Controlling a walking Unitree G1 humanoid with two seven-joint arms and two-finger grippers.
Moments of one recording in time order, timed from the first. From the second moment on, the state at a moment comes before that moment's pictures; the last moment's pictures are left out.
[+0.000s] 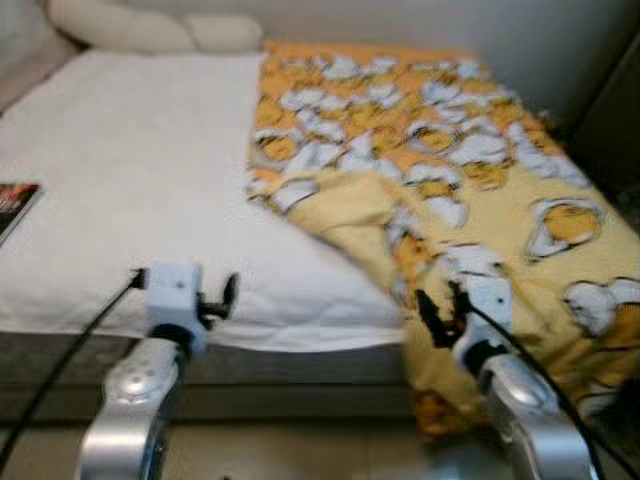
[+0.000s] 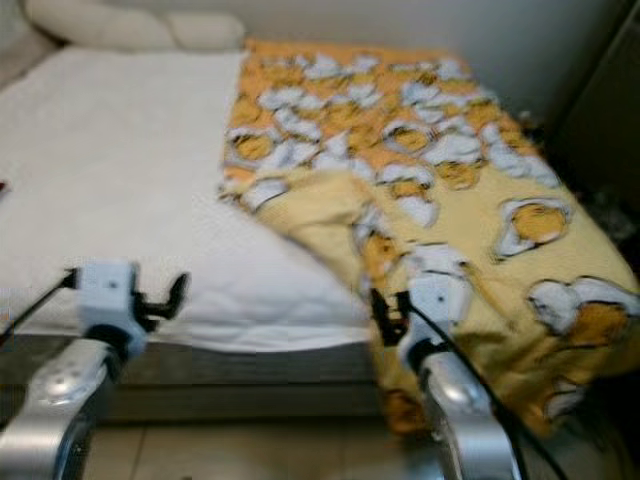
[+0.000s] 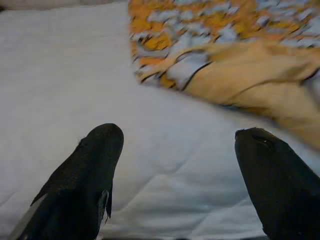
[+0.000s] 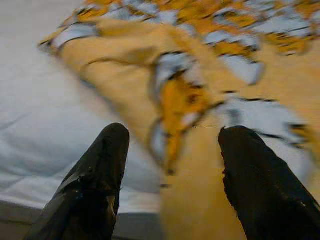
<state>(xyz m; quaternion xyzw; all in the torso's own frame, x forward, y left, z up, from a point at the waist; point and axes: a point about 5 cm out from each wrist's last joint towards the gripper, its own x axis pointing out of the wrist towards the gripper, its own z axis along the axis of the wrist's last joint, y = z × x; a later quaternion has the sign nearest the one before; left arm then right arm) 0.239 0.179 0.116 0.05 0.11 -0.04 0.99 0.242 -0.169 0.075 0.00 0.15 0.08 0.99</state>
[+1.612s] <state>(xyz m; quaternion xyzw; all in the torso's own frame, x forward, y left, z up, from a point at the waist) 0.239 0.182 0.115 0.08 0.11 -0.05 0.99 0.239 -0.161 0.067 0.03 0.17 0.09 0.98</state>
